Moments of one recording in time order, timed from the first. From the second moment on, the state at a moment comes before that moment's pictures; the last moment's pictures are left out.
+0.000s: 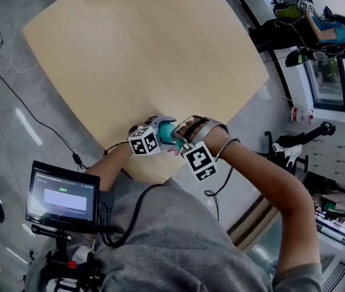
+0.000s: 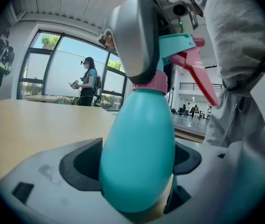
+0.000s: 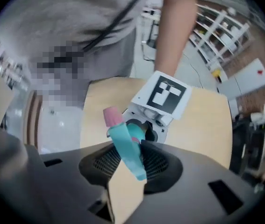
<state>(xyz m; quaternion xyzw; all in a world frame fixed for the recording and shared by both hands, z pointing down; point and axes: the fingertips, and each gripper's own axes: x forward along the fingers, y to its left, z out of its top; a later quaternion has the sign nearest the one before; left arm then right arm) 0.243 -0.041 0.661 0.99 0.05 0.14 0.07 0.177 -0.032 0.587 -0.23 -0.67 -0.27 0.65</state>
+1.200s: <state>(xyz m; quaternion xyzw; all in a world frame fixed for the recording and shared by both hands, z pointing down) 0.243 -0.039 0.670 0.98 0.08 0.16 0.08 0.193 -0.024 0.524 -0.24 -0.62 -0.43 0.61</state>
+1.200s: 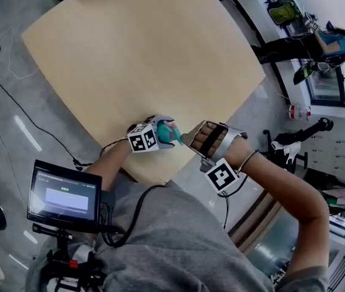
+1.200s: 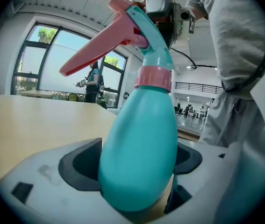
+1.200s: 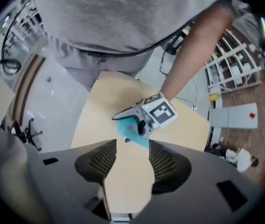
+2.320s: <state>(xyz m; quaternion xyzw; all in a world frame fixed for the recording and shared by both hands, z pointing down) 0.242 -0.063 0.664 0.96 -0.21 0.15 0.09 0.177 -0.058 0.562 0.30 -0.69 0.29 0.60</state>
